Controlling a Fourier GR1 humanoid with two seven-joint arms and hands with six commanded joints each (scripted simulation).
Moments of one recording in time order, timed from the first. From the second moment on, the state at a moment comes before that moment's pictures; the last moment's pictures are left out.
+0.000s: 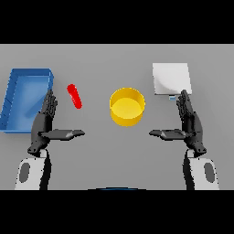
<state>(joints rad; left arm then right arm) 0.00 0.00 0.00 -1.57 0.00 0.00 0.00 0.00 0.00 0.00 -1.57 0.00 0.00 0.00</state>
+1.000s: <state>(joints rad) 0.02 0.08 -0.09 -1.63 -0.12 -0.04 0.10 0.09 -0.09 0.10 -1.69 0.18 0.00 -0.10</state>
